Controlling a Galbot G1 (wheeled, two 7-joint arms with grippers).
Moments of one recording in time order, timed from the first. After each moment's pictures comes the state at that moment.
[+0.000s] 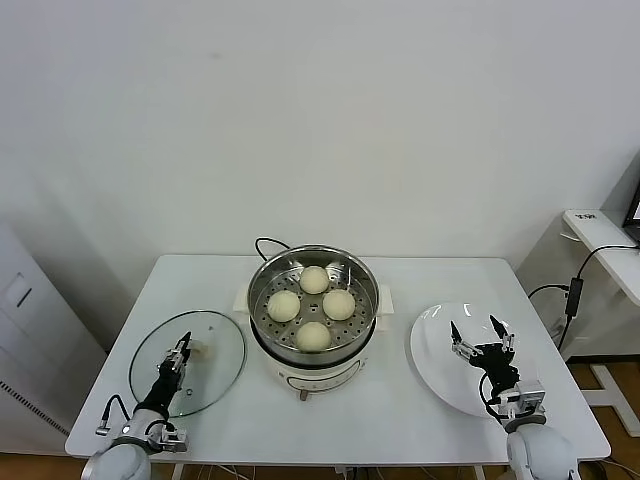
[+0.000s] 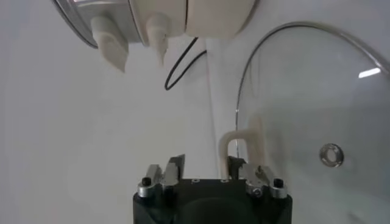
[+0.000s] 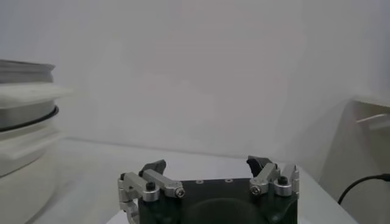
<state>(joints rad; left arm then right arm) 1.27 -1.17 -0.48 -1.48 1.30 -0.06 -0.23 -1.27 1.30 0.74 1.59 0.17 0.08 -0.21</state>
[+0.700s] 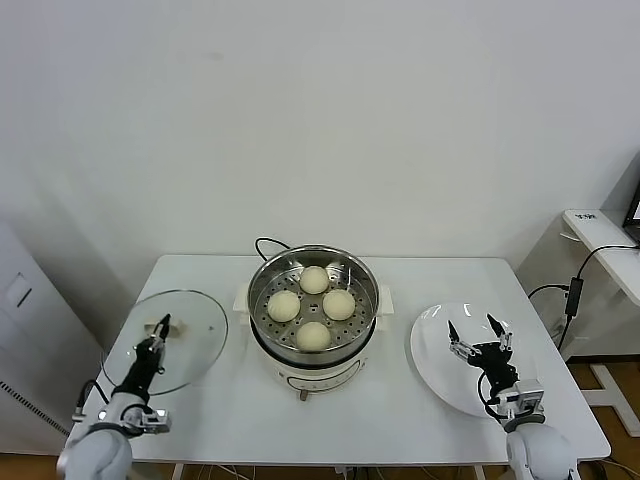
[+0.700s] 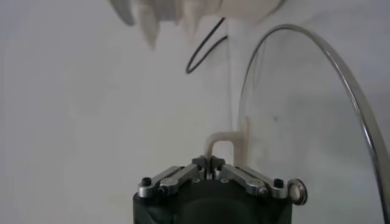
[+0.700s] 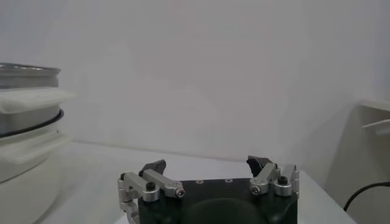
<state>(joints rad) 1.29 -1.11 -0.54 -1.63 1.19 -0.01 -0.19 -1.27 1.29 0.74 1.59 0.18 0.09 -0.23</state>
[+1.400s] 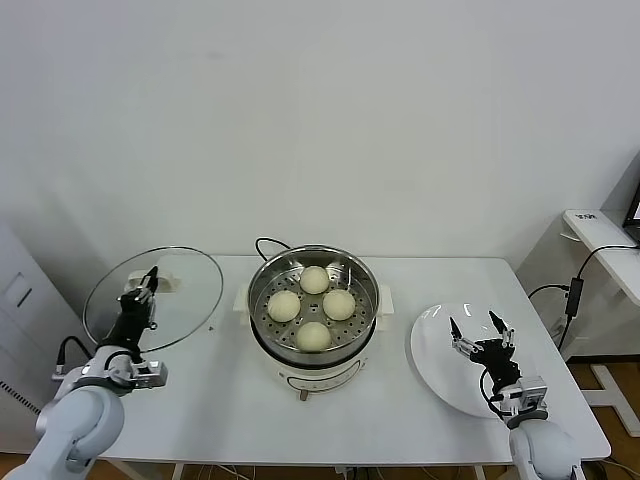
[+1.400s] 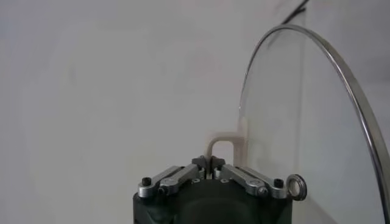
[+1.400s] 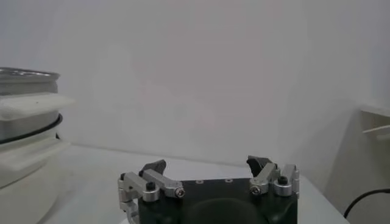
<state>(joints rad) 1.25 -0.94 -0.47 -1.95 1.02 0.27 0.07 -1.26 1.28 0.74 1.58 0.19 0.08 -0.23</state>
